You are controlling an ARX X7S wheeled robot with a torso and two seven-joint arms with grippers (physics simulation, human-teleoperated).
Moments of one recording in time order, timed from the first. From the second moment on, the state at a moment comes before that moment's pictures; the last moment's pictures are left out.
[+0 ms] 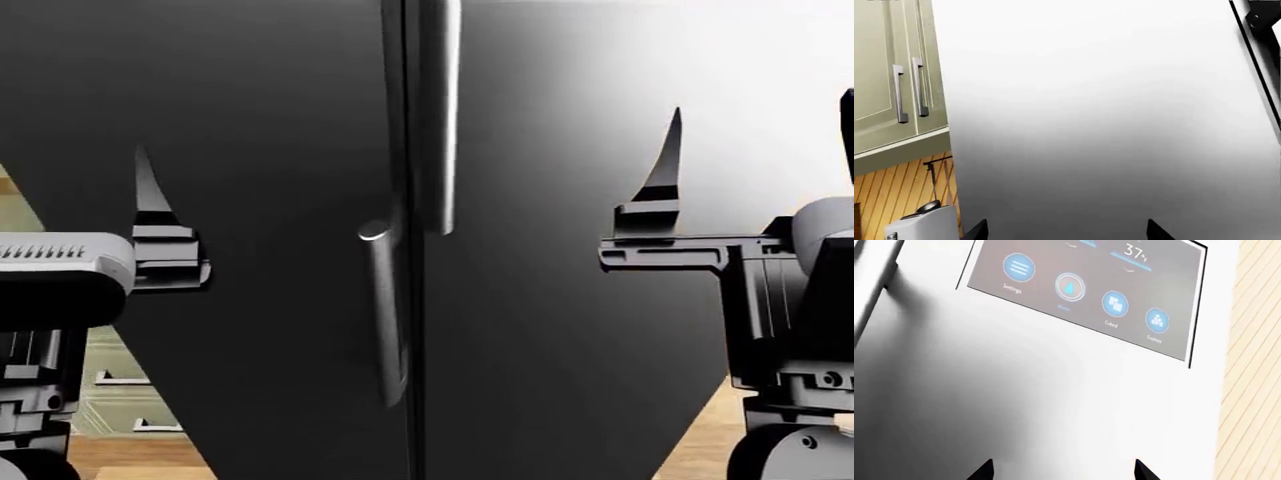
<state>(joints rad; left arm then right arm) -0.44 0.00 -0.09 1.05 0.53 -0.91 0.40 0.52 0.00 -0.14 -1.05 -0.68 1.01 -0.35</state>
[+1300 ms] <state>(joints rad) -0.42 0.00 -0.08 1.05 0.52 -0.91 0.38 0.49 0.00 -0.04 -1.05 -0.53 0.99 -0.27</state>
